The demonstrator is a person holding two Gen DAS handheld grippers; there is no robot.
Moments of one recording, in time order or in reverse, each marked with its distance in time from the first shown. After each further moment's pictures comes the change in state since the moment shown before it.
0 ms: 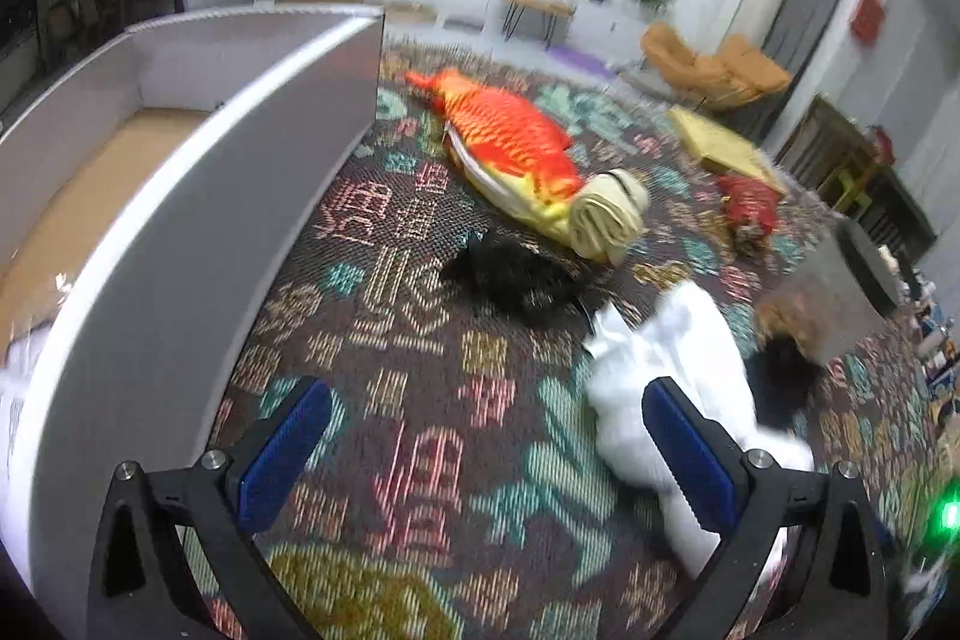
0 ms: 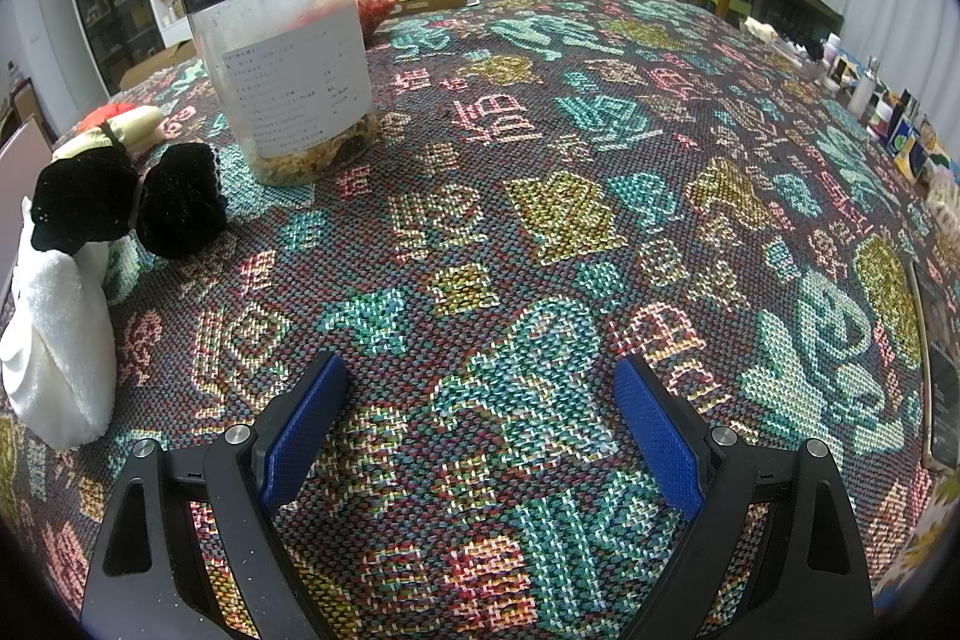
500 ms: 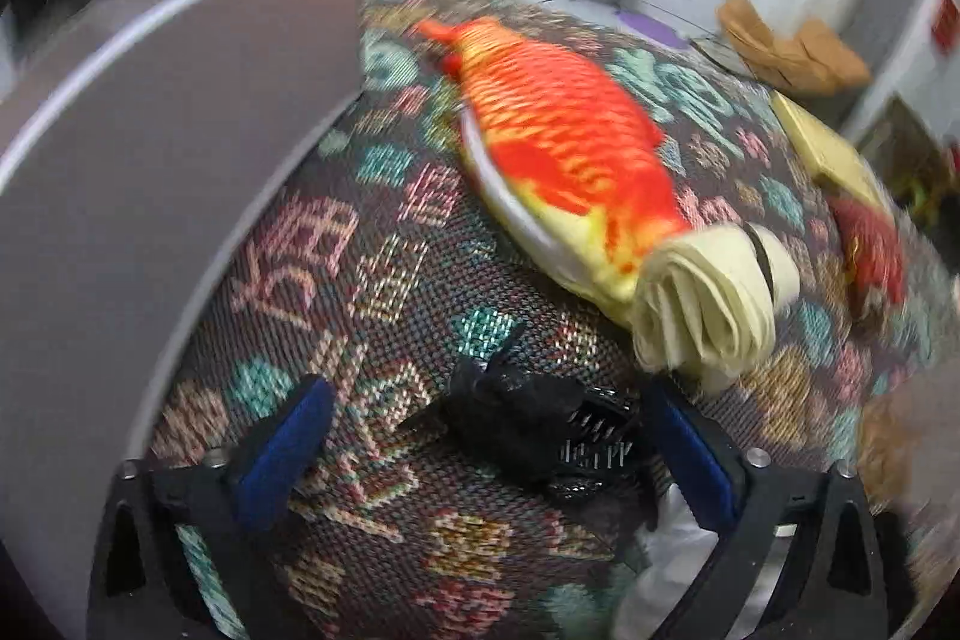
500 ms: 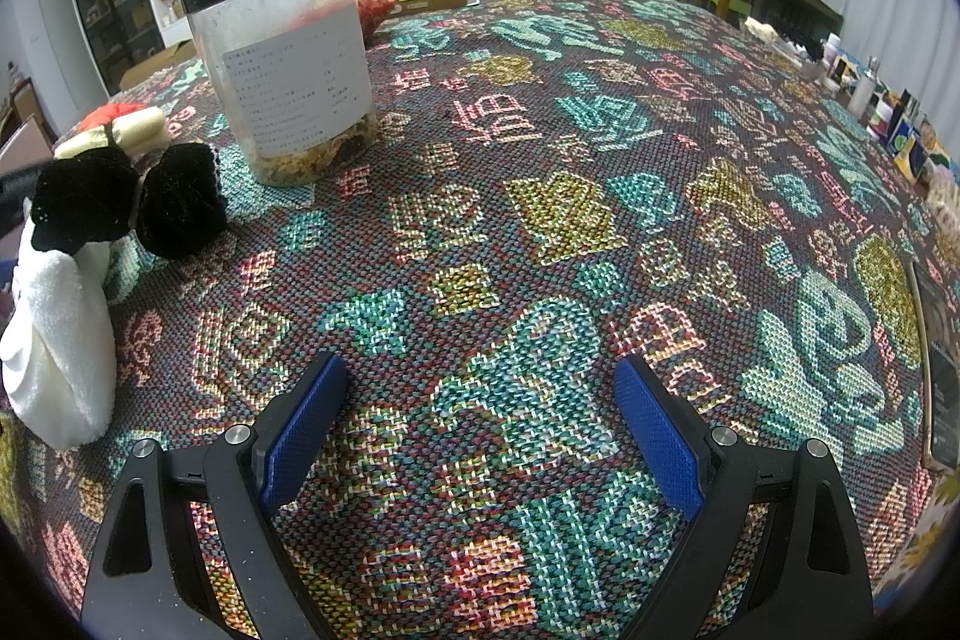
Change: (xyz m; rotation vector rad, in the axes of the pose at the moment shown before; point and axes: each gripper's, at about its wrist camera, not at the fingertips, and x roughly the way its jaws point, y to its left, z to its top) left arm 0.092 -0.016 0.044 -0.007 0.039 0.131; right arm 0.000 0.000 0.000 0.000 0.000 0.000
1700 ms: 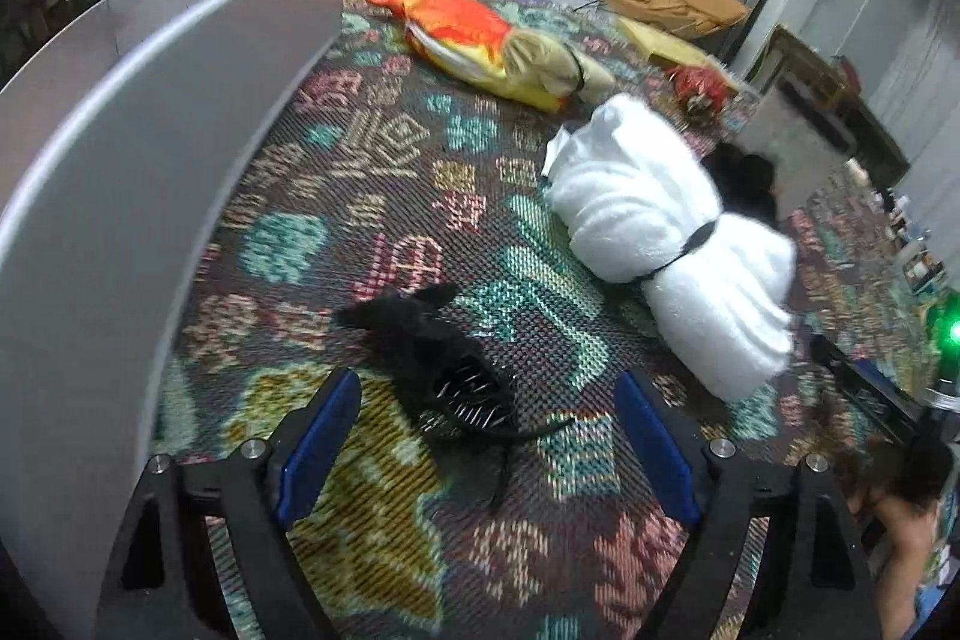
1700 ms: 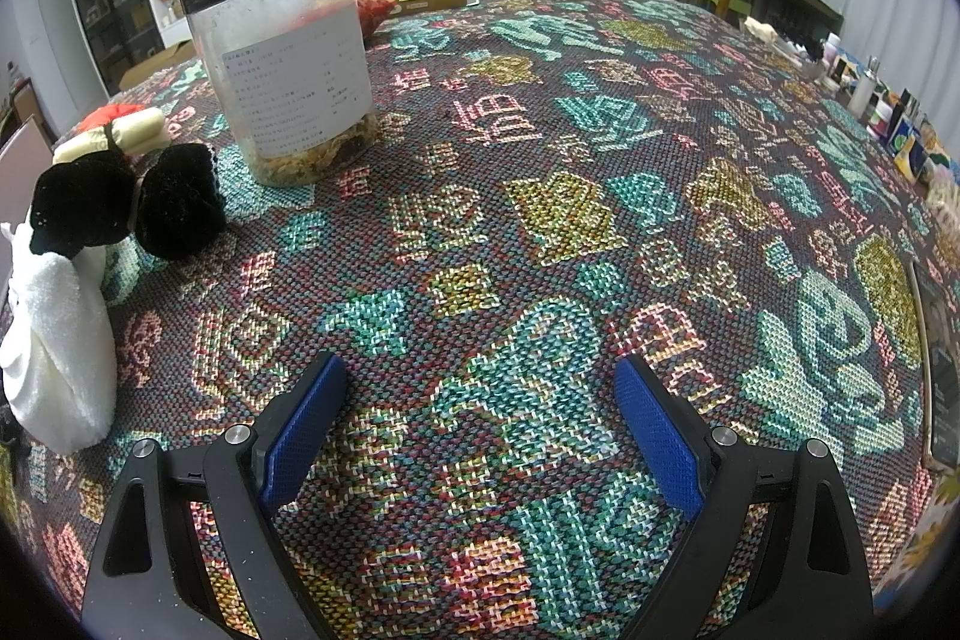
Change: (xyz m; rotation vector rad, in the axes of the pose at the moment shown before) left arm -0.105 0.034 -0.135 0.140 0.044 -0.172; right arm 0.001 0.000 0.000 0.000 0.000 0.000
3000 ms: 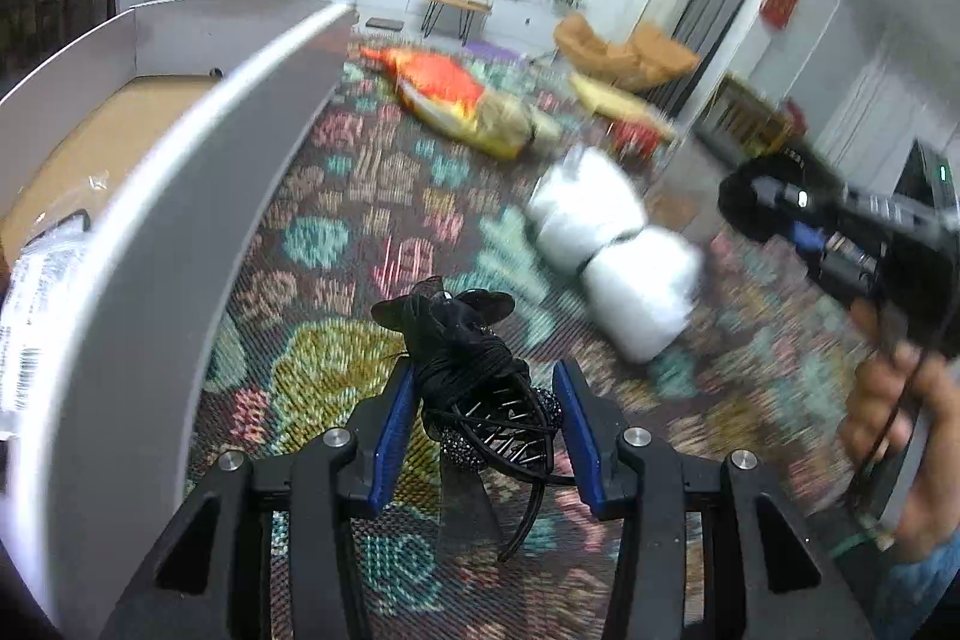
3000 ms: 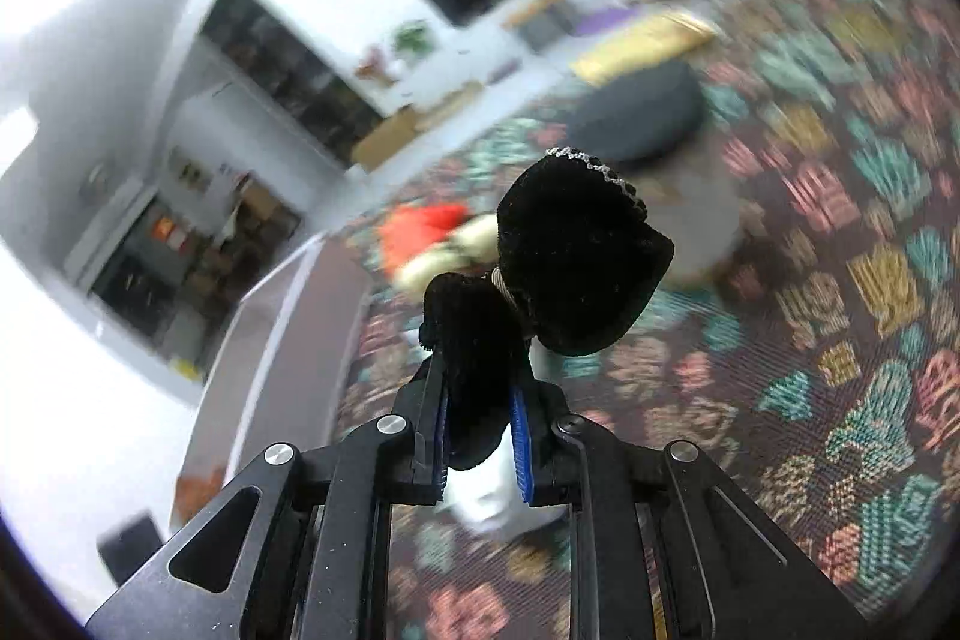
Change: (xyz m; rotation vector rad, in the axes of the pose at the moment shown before) left arm -0.090 0.026 -0.030 -0.036 -0.144 -0.184; right arm -0.075 0.064 0.070 0.126 -0.042 0.735
